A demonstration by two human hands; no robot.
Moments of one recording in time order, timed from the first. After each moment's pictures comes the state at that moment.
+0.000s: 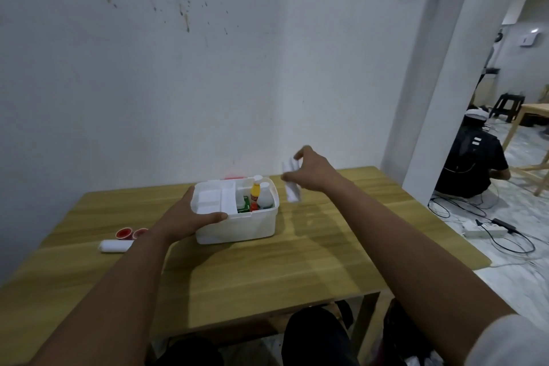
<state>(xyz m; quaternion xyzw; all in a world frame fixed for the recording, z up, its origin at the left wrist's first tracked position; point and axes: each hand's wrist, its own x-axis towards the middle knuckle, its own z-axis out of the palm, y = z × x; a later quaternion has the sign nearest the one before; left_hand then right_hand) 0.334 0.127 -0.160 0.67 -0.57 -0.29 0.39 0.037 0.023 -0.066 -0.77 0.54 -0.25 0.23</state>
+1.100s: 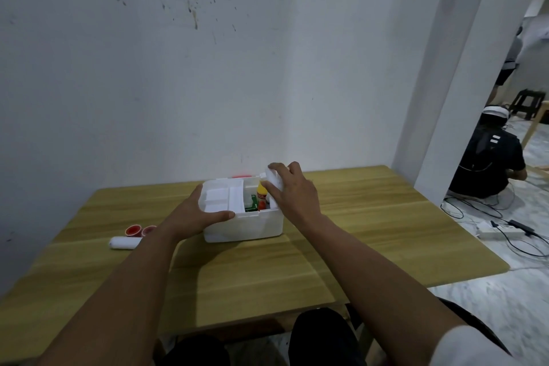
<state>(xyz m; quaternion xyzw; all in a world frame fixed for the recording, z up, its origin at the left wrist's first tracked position) 0.337 0.123 -0.164 0.68 -0.56 -0.28 0.38 0.089 0.040 -0.142 -0.81 0.46 -0.37 0.02</state>
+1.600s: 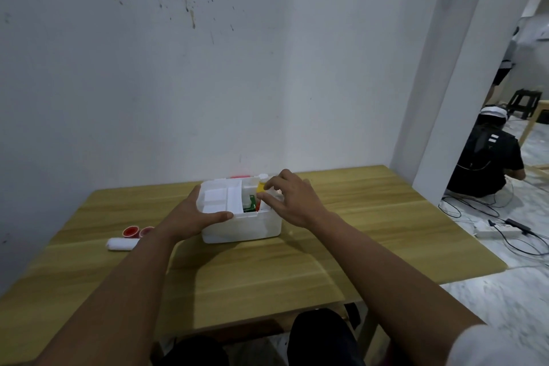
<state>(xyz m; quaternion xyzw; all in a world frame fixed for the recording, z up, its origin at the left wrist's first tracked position) 0.334 0.125 -0.160 0.68 -0.56 -0.28 0.38 0.073 0.032 -0.147 -0.87 0.38 -0.31 0.04</state>
